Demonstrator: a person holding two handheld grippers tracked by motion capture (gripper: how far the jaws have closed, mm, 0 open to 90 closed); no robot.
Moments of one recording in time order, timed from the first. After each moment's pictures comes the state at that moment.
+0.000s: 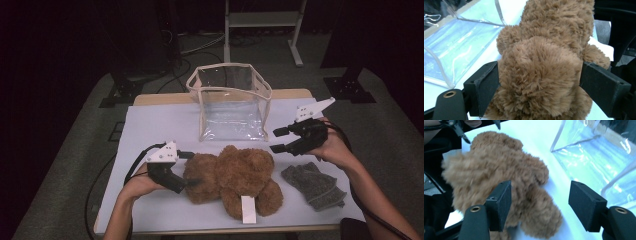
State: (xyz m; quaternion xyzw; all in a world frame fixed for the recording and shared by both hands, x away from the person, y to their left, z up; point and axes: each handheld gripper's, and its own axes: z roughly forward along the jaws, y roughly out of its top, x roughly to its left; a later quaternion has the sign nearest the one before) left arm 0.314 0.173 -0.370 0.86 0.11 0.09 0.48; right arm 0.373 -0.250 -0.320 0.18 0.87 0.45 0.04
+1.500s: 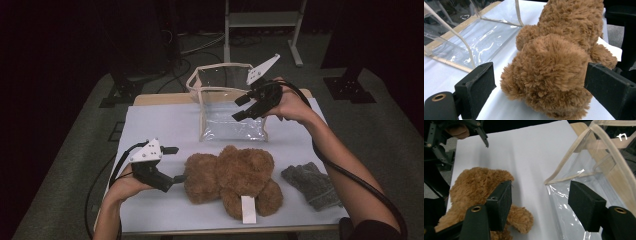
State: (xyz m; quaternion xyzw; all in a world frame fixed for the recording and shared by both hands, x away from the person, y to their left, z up) left arm 0.307 0.203 -0.357 0.85 0.15 0.12 0.49; right arm 0.451 -0.146 -0.255 0.11 0.91 0.41 0.04
